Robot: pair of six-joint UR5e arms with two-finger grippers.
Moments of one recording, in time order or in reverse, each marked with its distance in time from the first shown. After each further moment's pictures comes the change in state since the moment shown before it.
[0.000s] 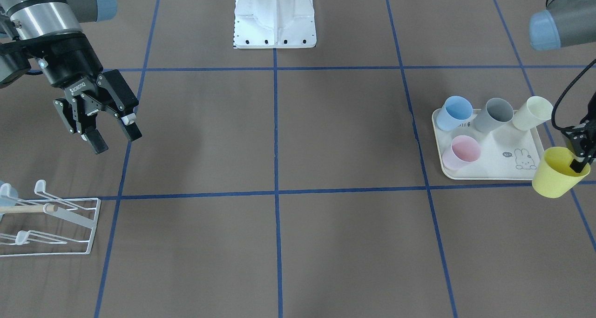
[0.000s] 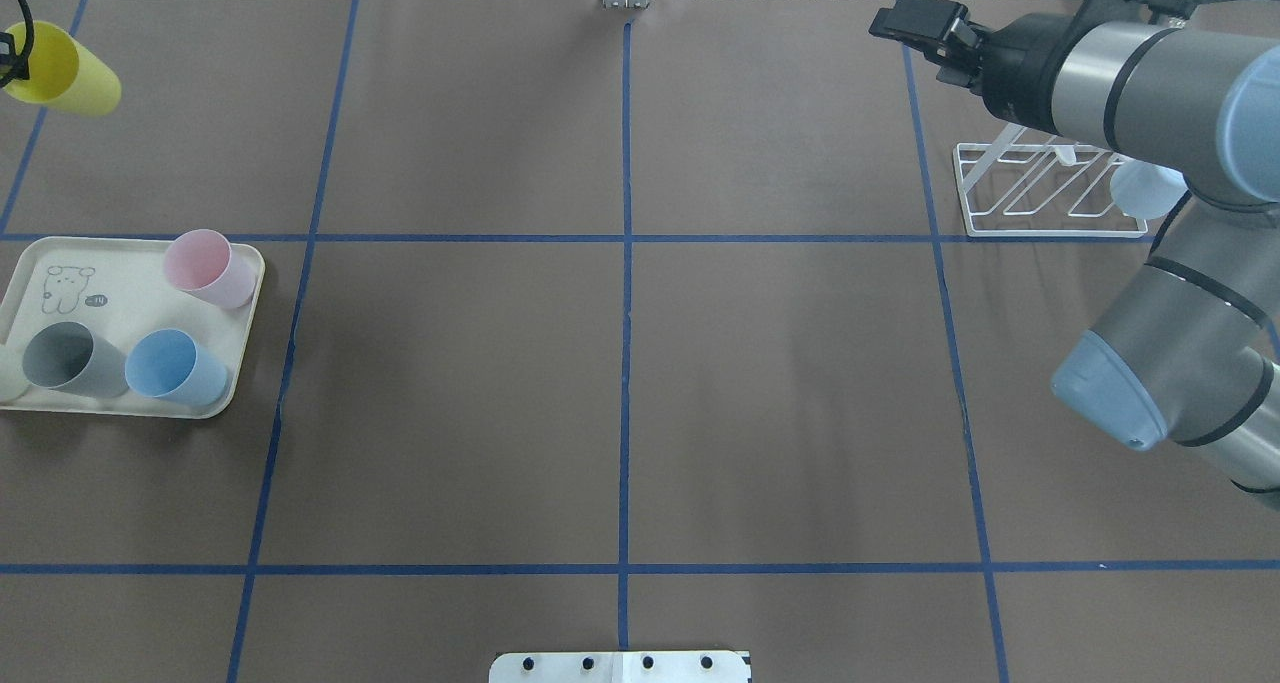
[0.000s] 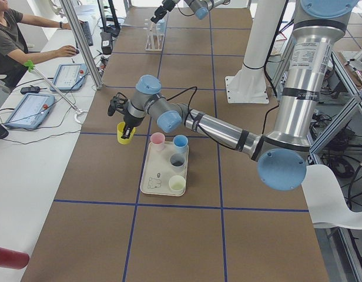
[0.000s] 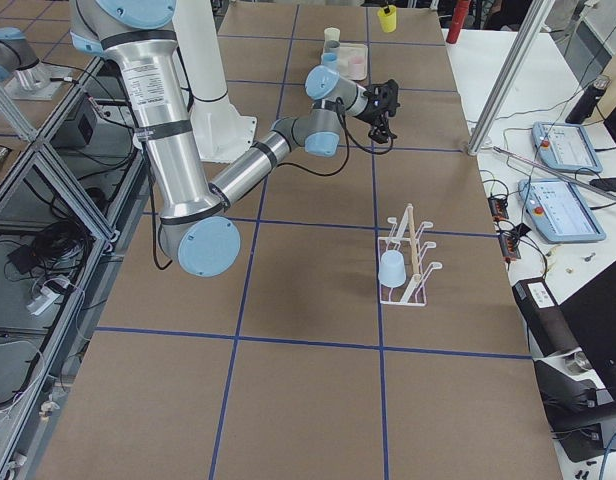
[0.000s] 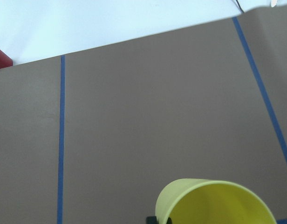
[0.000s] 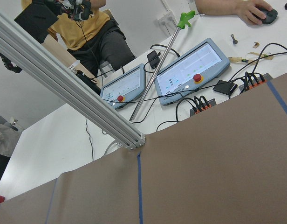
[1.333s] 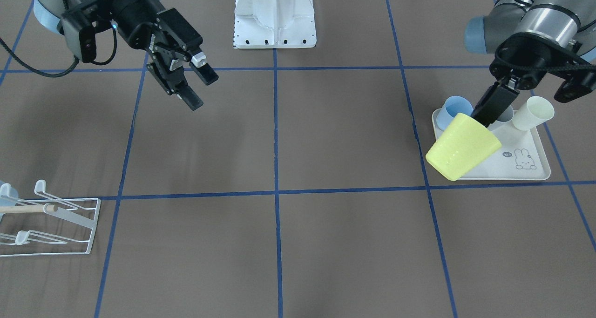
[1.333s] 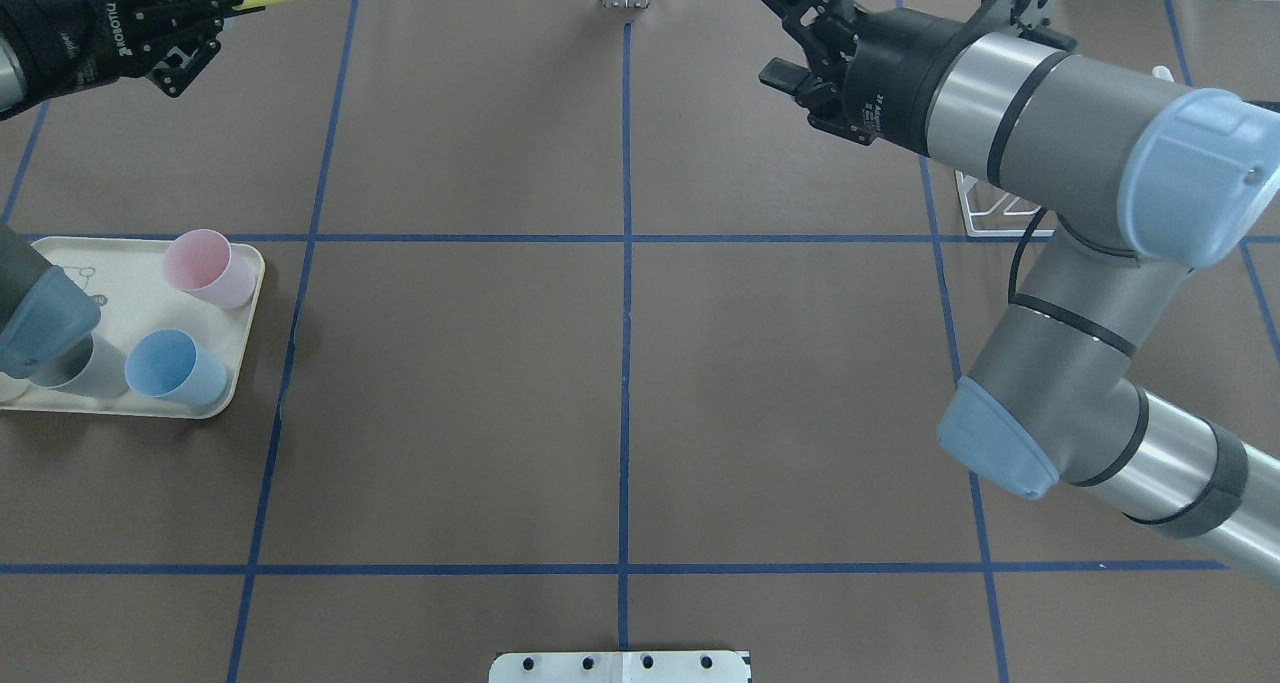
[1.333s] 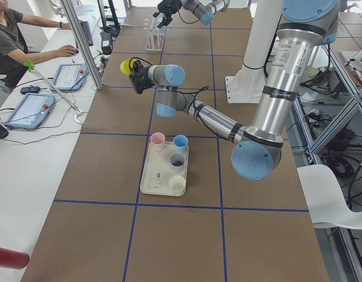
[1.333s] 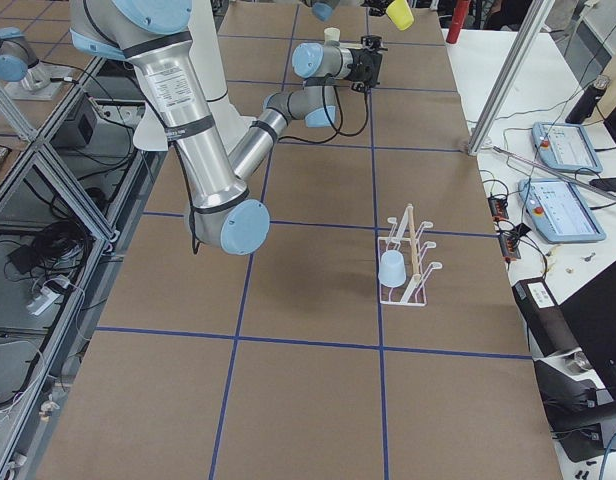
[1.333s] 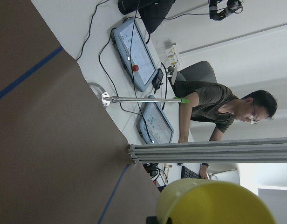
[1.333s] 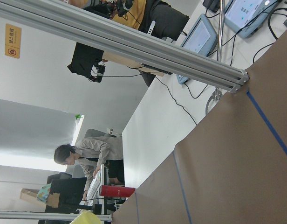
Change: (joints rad) left arm 0.255 -0.115 0.001 -0.759 0.195 -1.419; right arm -0.156 0.157 -0.004 0.189 -0.099 0.417
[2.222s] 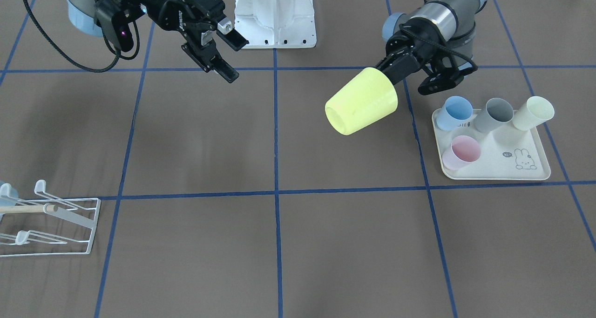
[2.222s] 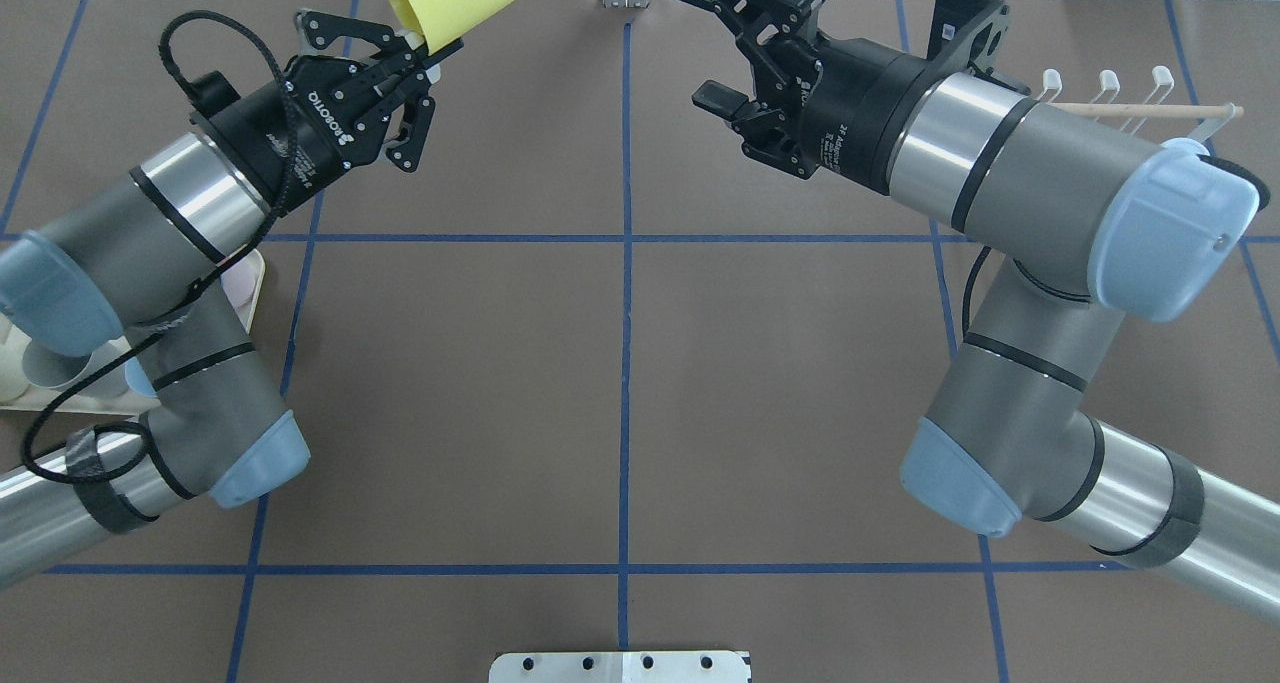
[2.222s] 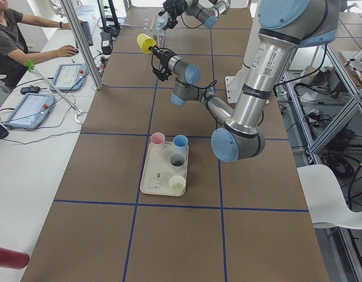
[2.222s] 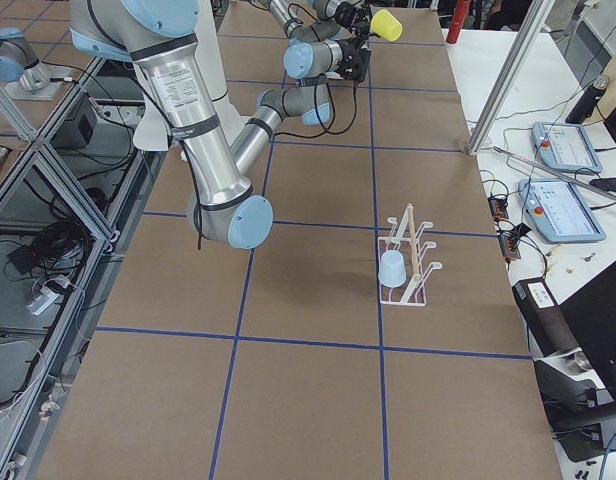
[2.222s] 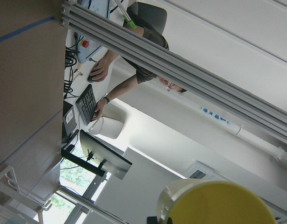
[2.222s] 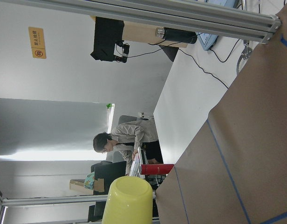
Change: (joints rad) left arm 0.338 -0.175 0.109 -0.314 0.456 -0.344; right arm -0.066 0.025 -0.016 0.130 -0.058 0.110
